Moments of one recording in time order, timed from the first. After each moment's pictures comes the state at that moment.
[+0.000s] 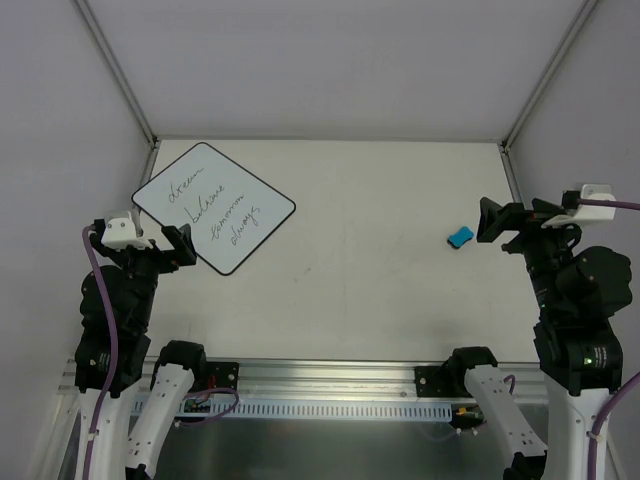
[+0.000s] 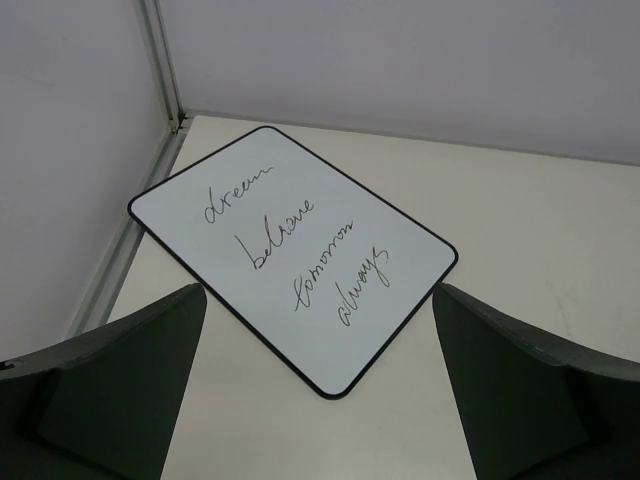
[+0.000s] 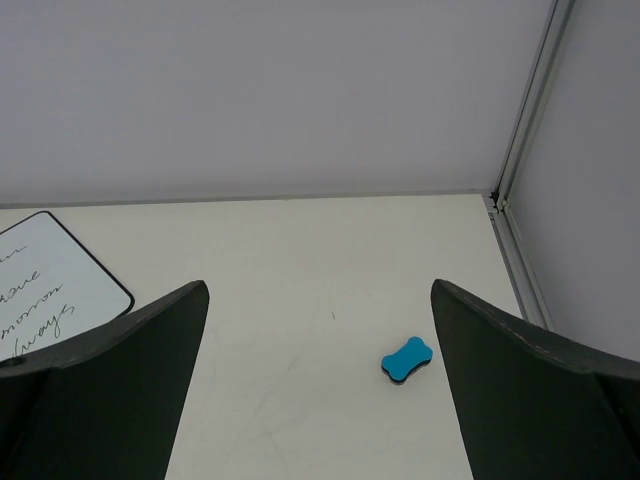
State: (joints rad) left arm -0.13 0.37 0.90 -0.57 -0.19 -0.10; right arm 0.10 0.58 1.24 -0.61 0.03 0.08
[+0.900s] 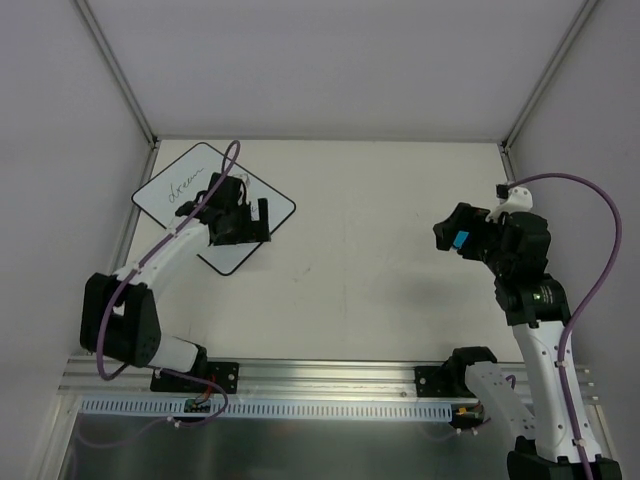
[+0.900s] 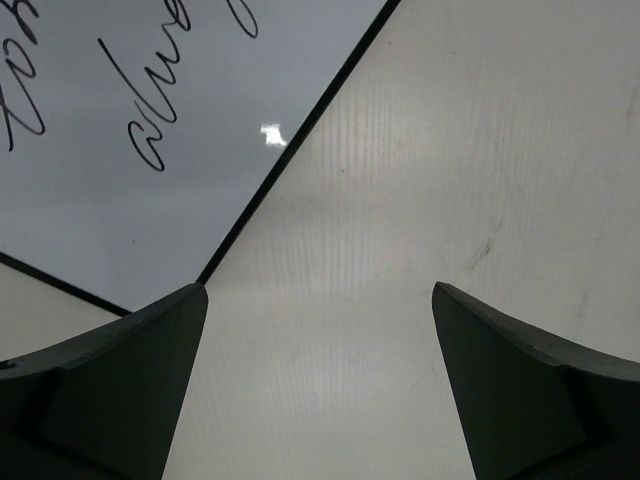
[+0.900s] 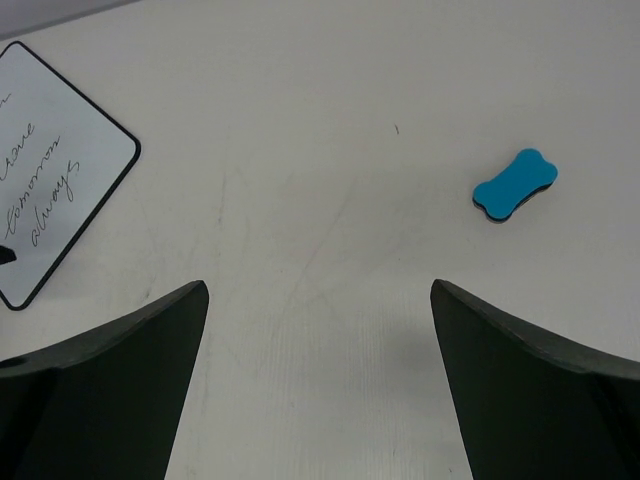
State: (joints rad) left arm -0.28 1.36 0.99 -0.59 0.05 -0.34; right arm 0.10 0.71 0.95 -0.64 -0.08 0.28
